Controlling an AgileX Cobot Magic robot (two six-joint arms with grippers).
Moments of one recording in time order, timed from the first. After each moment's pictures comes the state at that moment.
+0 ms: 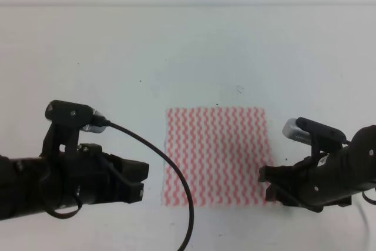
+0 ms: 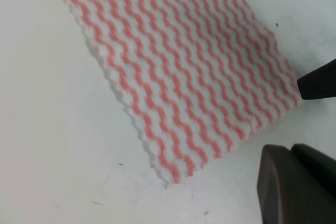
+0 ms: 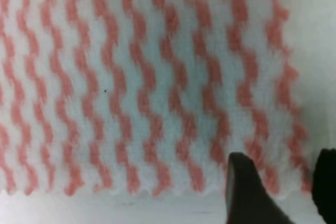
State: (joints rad) left arm -0.43 1.21 -0.58 -1.20 0.46 1.04; right arm 0.47 1.63 -0.74 0.53 0.43 0.17
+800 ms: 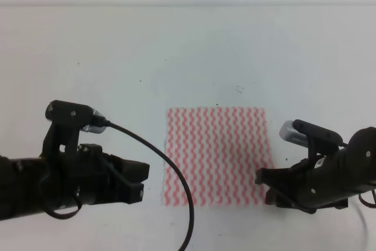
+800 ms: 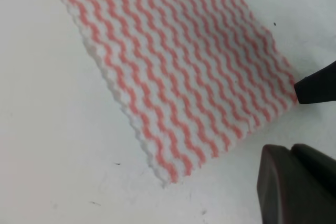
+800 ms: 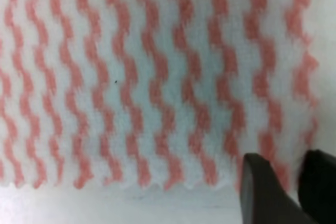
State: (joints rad) left arm -0.43 1.21 -0.58 -1.20 0.46 1.04; right arm 0.48 1.63 -0.74 0.56 0.40 0.15
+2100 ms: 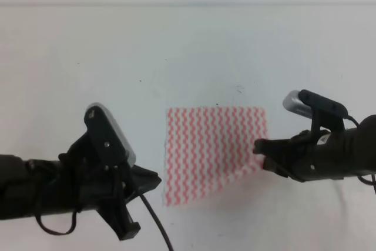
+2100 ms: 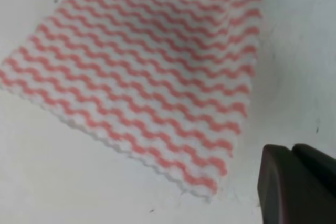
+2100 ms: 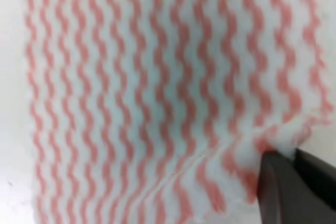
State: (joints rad) left arm -0.43 1.27 -0.58 -1.28 0.54 1.74; right arm 0.48 1.55 -0.79 0.59 0.30 0.13
